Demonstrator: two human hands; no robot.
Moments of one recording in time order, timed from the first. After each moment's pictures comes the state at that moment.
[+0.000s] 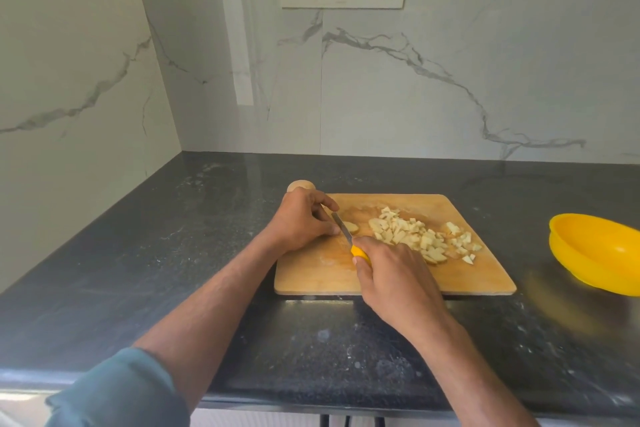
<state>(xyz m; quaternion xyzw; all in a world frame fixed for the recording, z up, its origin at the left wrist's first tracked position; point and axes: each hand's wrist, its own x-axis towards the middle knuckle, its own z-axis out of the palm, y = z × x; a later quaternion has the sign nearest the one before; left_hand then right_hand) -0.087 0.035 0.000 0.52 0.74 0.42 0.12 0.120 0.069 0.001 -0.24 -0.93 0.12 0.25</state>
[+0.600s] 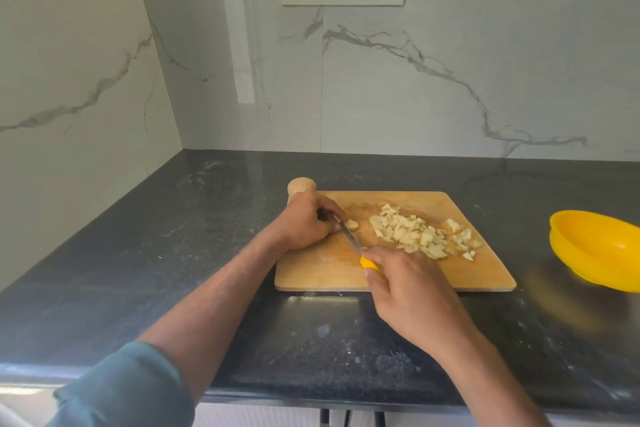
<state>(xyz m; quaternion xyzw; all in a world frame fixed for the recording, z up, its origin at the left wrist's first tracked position) -0.091 0.042 -0.006 0.58 0.73 0.36 0.09 0.144 0.068 0.003 -0.23 -0.93 0.13 0.23</state>
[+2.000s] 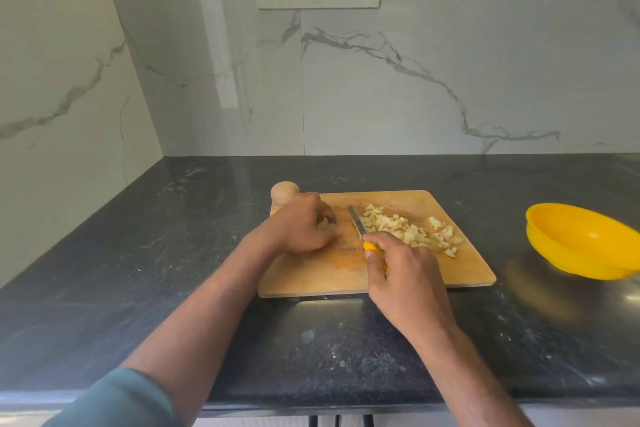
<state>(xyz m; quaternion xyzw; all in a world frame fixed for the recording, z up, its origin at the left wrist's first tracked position) -0.070 0.050 0.013 0.62 0.76 0.20 0.02 0.141 0.083 -0.011 -0.31 -0.88 0.13 0.33</state>
